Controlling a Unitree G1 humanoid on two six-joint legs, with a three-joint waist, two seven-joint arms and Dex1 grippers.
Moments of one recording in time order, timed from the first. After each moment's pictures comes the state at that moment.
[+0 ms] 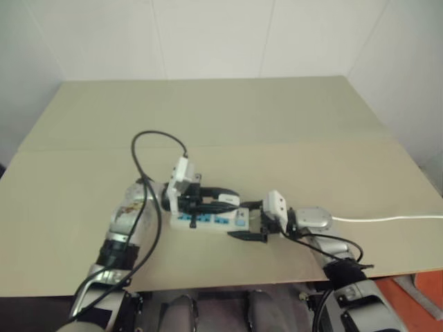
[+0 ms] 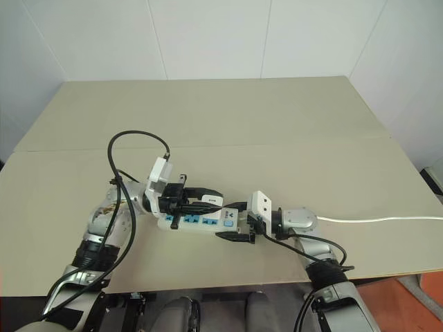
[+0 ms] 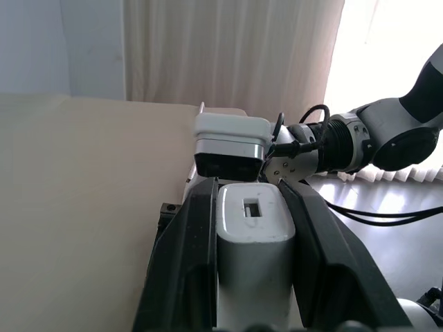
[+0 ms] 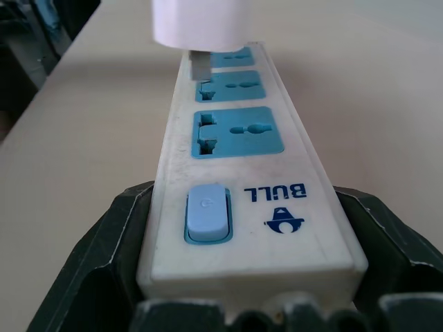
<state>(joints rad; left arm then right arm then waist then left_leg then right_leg) -0.51 0.38 -0.08 0.08 -0.47 0.30 -1.41 -0.40 -0.37 0.20 0.33 0.25 -0.13 1.30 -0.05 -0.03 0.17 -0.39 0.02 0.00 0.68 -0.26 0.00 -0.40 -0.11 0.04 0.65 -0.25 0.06</state>
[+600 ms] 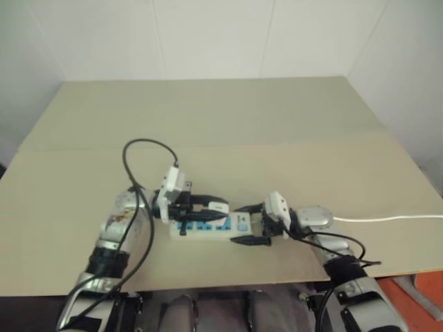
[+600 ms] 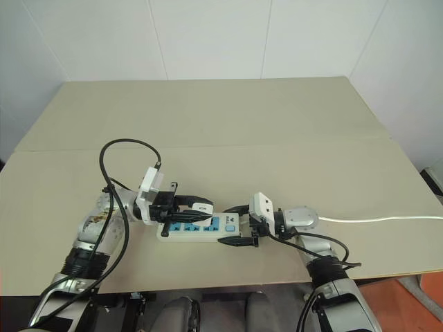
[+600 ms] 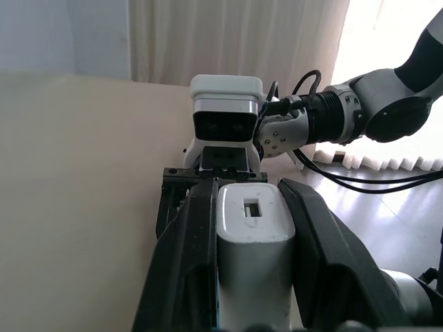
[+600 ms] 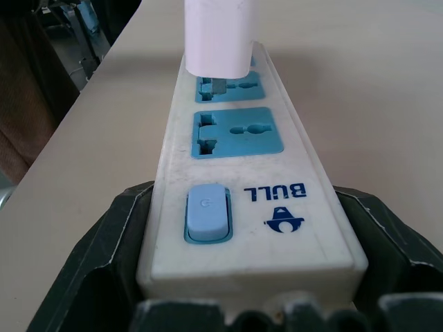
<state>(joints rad) -0.45 0.42 -0.09 0.08 -0.47 0.23 -1.43 -0.43 -0.37 0.20 0.38 0.26 -0.14 1.37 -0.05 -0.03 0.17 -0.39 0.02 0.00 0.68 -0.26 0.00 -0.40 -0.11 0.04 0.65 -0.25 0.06</state>
